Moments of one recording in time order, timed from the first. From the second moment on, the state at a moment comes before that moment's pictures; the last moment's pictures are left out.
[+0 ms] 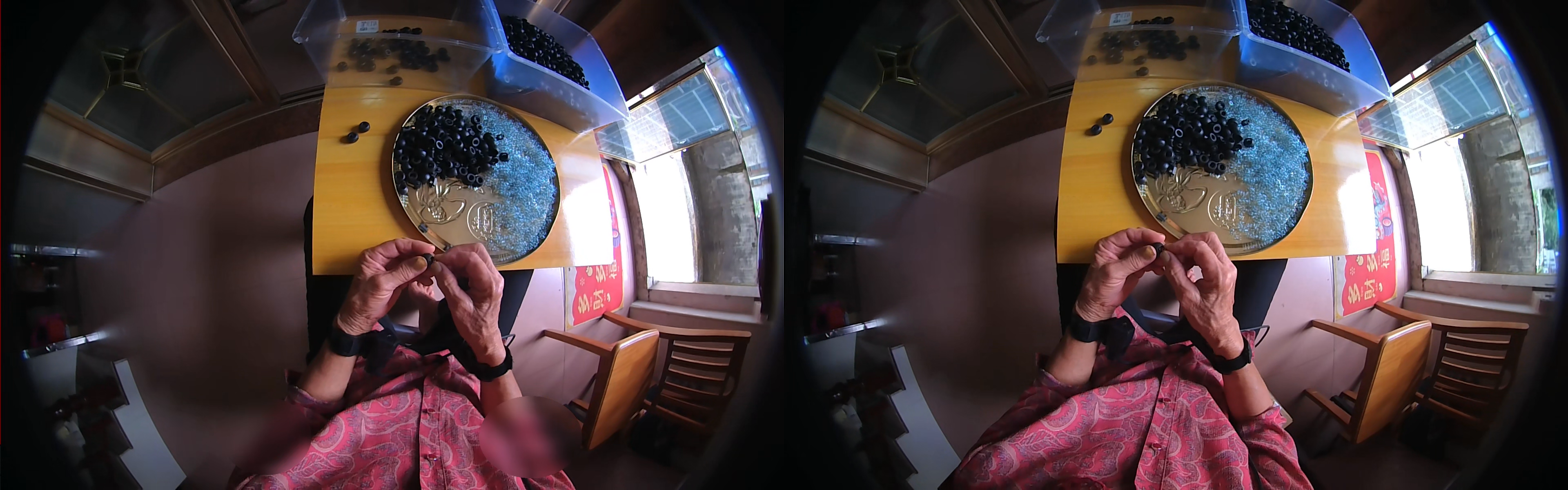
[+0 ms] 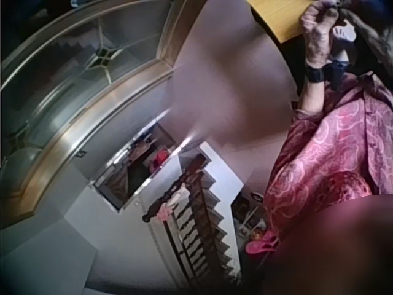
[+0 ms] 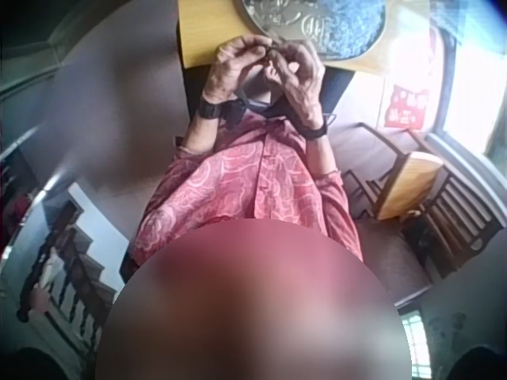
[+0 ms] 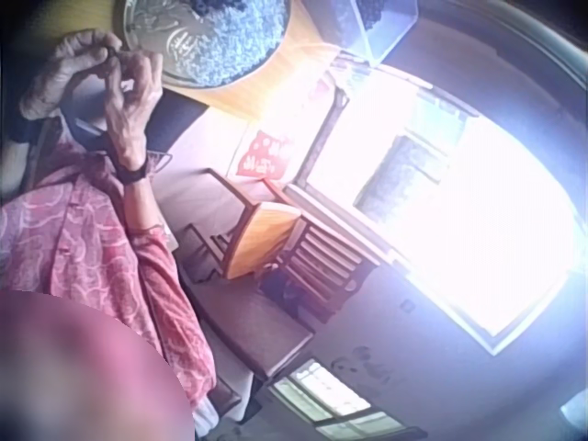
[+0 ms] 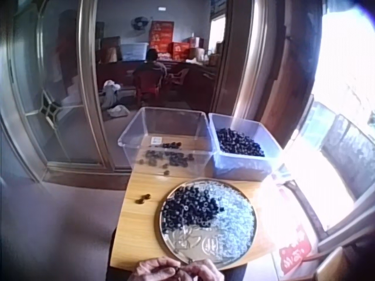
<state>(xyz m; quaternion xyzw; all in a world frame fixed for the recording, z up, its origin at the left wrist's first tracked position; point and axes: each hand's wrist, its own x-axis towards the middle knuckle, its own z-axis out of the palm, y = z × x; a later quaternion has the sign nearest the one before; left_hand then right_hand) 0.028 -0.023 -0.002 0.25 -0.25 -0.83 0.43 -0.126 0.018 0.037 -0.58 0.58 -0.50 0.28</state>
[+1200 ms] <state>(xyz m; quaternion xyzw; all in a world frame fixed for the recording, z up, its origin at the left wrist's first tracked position) 0.041 -0.029 -0.016 0.20 -0.18 -0.84 0.47 -0.121 -0.020 0.010 -0.73 0.62 -0.28 0.06</state>
